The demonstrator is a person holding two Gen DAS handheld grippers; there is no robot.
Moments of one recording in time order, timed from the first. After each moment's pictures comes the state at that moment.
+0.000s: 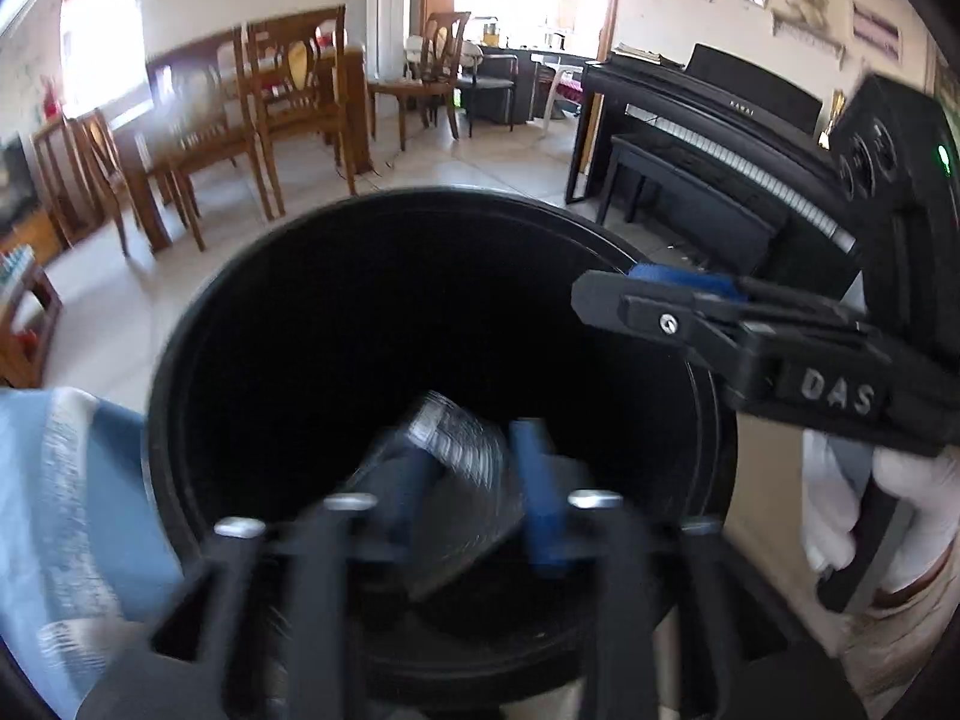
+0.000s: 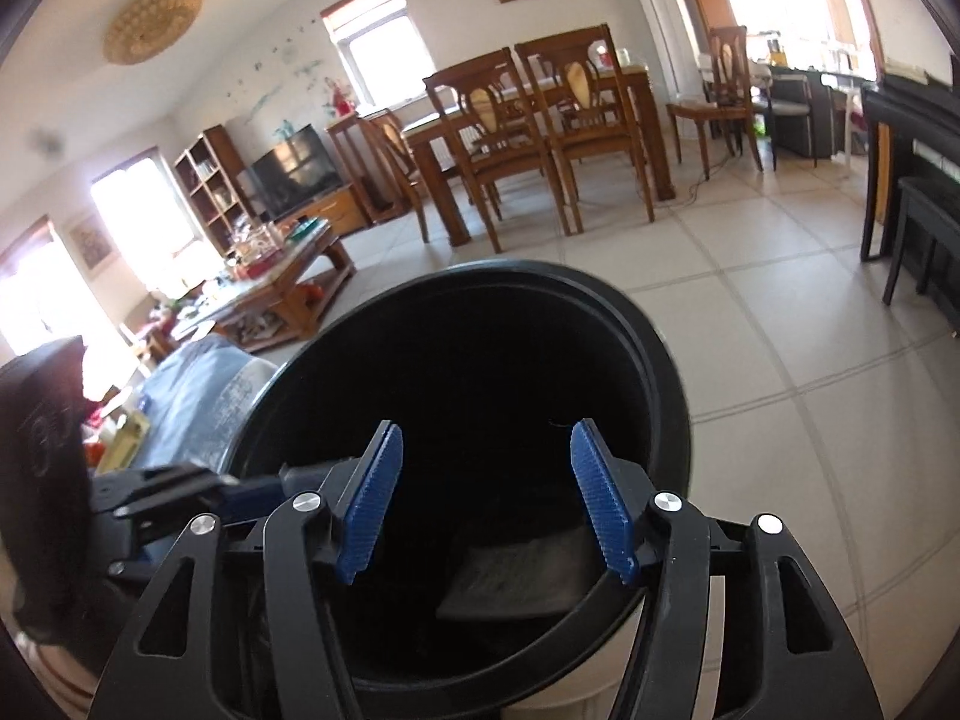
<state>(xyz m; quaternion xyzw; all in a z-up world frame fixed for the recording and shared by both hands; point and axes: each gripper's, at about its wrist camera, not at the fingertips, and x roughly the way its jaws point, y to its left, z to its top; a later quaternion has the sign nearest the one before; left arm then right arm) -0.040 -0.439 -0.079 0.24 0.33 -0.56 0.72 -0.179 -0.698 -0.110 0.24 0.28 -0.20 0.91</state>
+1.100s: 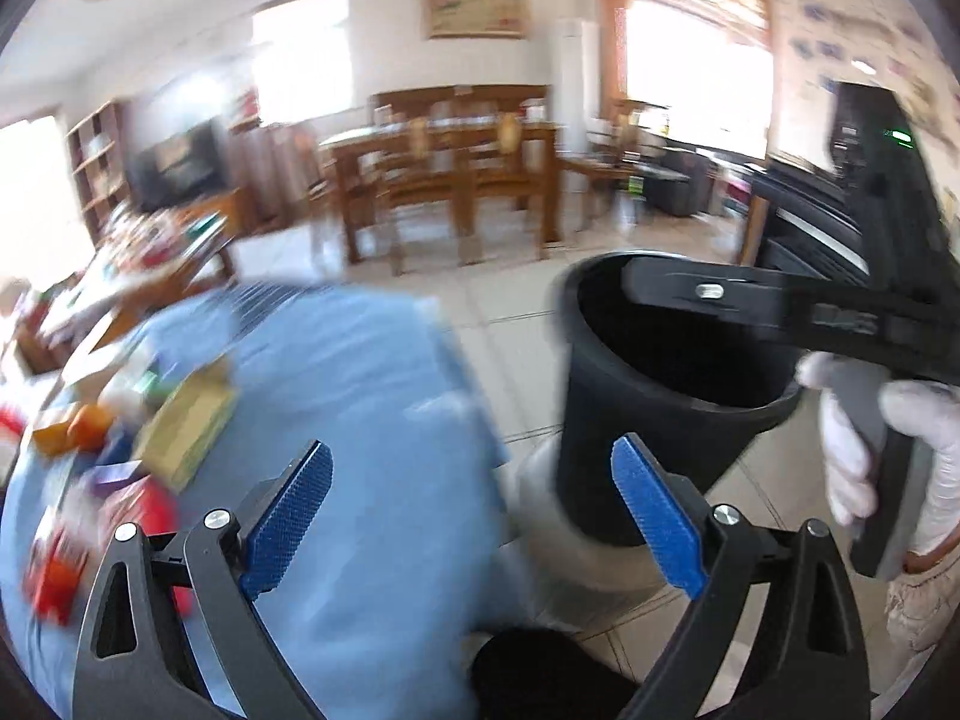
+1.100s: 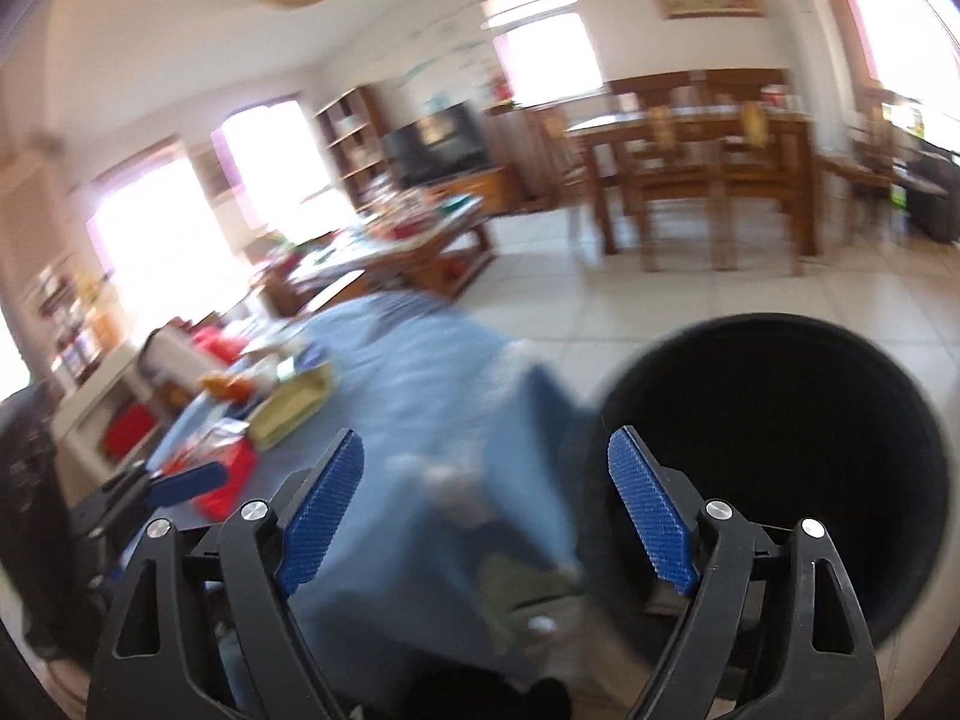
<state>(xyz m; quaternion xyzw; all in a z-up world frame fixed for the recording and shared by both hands) 0.002 -0.197 -0.023 0.14 0.29 -0.38 0.87 -0.089 -0.527 -0.035 0.17 0.28 -0.02 0.95</state>
